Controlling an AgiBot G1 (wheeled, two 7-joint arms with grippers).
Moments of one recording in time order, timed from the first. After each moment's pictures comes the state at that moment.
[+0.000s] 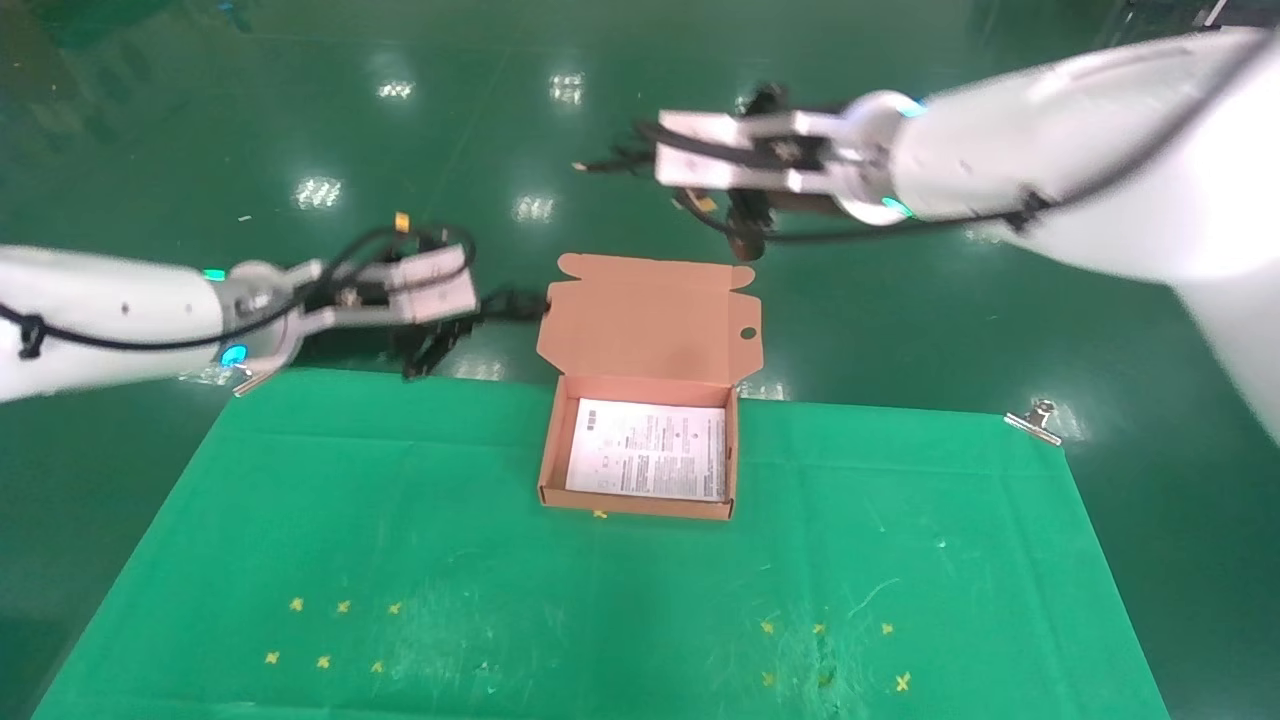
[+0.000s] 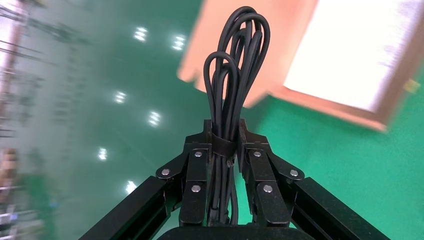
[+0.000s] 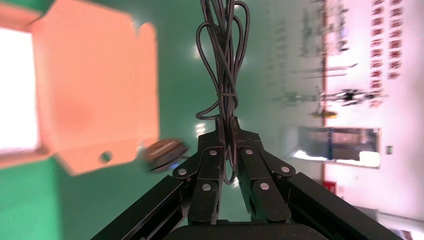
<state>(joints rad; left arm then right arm) -1.58 1.04 0.74 -1.03 2.07 0.93 -0.36 1.80 -1.22 -0.92 1.00 -2.25 -0.81 0.44</state>
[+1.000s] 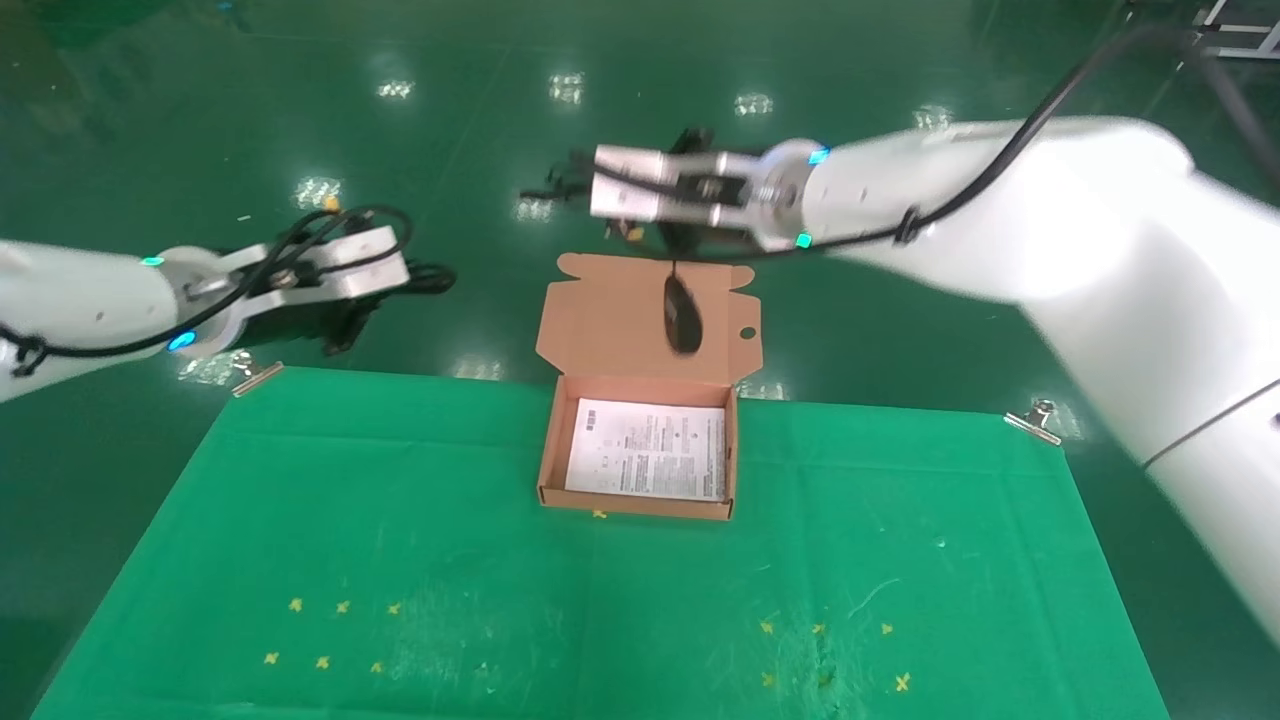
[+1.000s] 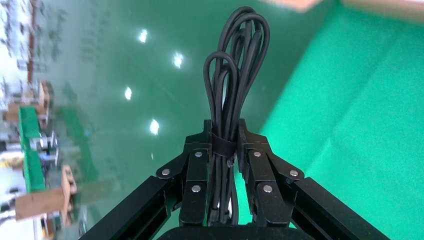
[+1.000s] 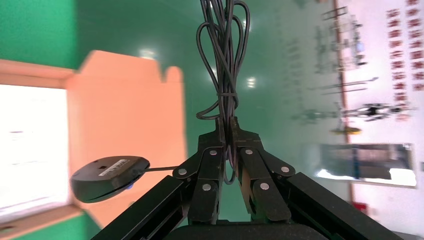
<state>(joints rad) -1.57 0.99 0.75 -1.14 2.40 0.95 -0.63 1.80 -1.36 -1.03 0.76 -2.00 -0.63 0.27</state>
